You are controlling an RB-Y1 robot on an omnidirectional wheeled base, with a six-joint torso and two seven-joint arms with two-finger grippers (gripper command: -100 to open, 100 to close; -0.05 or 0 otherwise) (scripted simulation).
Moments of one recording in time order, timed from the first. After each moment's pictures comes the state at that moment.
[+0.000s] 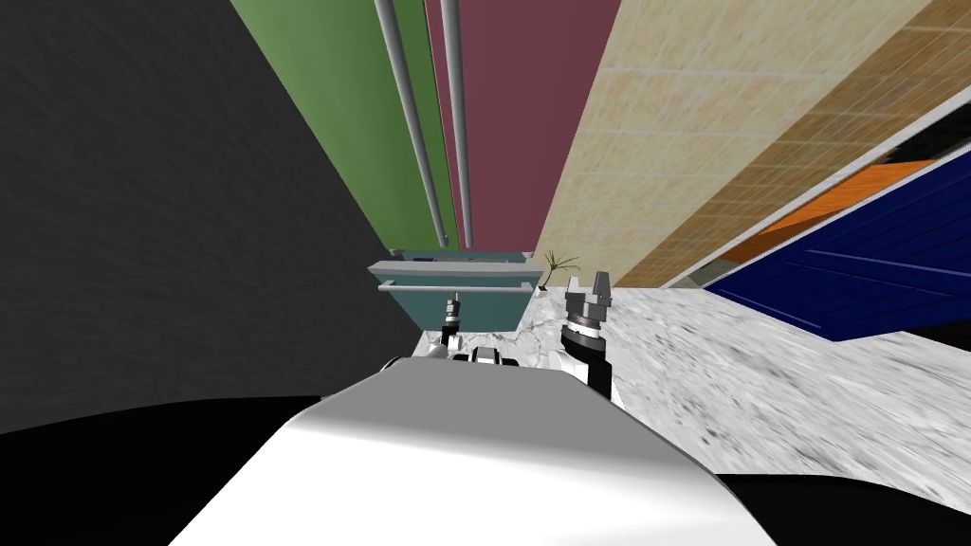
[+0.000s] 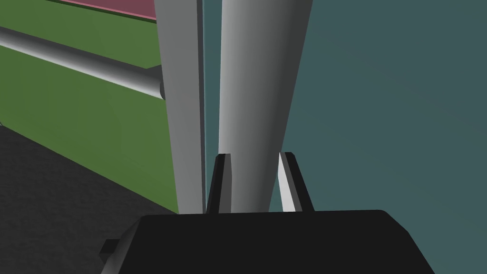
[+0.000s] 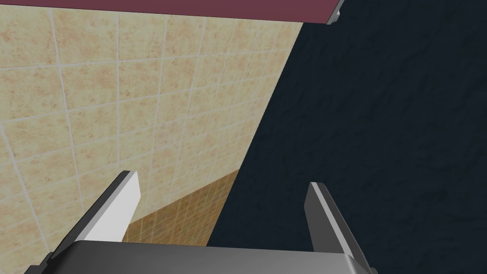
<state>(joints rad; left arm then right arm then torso) -0.33 -0.02 0.08 -0.44 0.12 -1.31 -0.01 0.49 -0.01 -0.01 -2.25 -0.09 -0.58 0.10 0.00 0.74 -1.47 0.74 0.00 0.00</state>
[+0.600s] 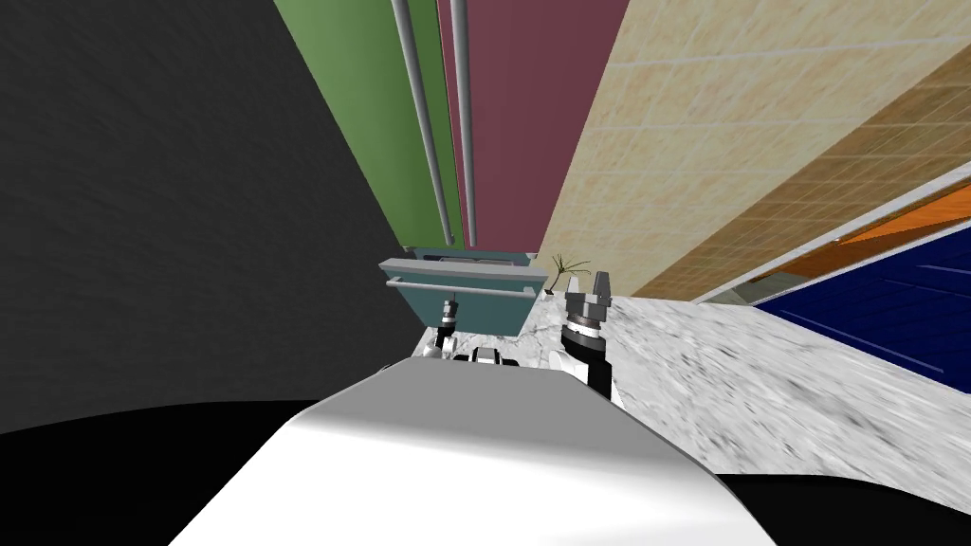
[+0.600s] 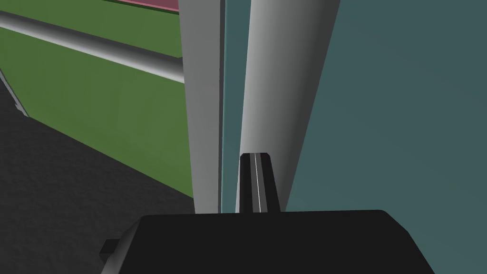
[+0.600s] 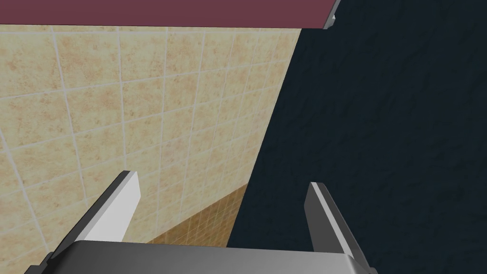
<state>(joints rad) -0.24 0.03 0.04 -0.57 0.06 -1.26 0.09 0.49 -0.01 -0.01 -2.25 -0.09 -0.58 0.10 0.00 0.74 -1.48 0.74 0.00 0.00</state>
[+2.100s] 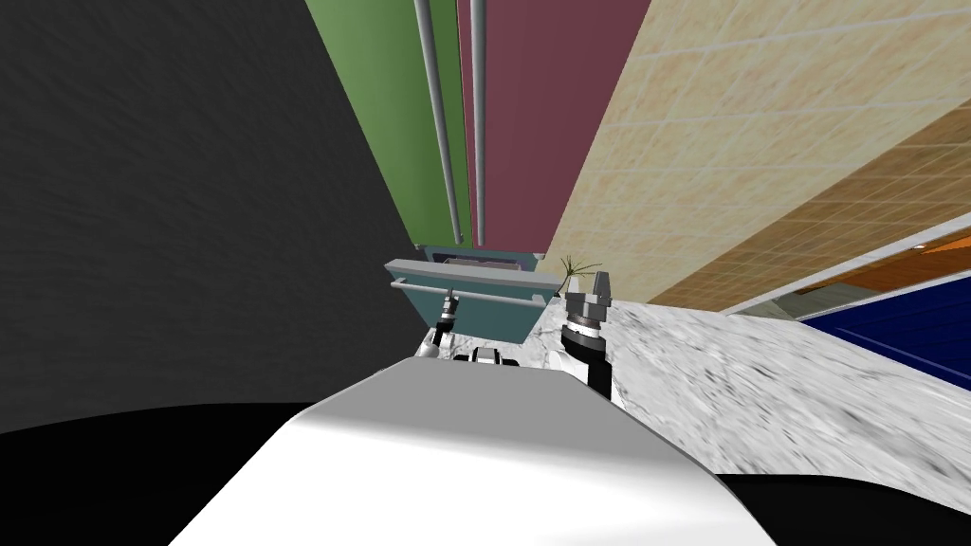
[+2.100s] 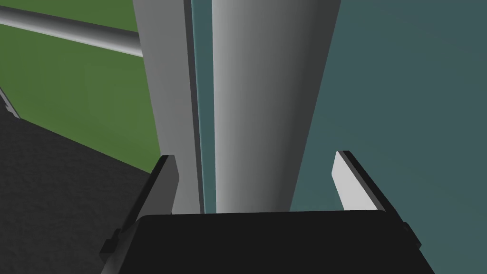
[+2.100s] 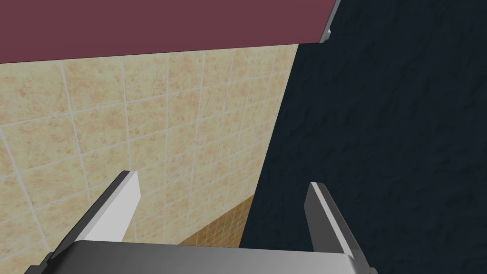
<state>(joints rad) -0.21 0.06 0.01 -0.71 0.03 -1.11 0.15 0.49 -0.01 -0.01 -2.25 -0.09 -0.58 0.10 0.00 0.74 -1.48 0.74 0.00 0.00</state>
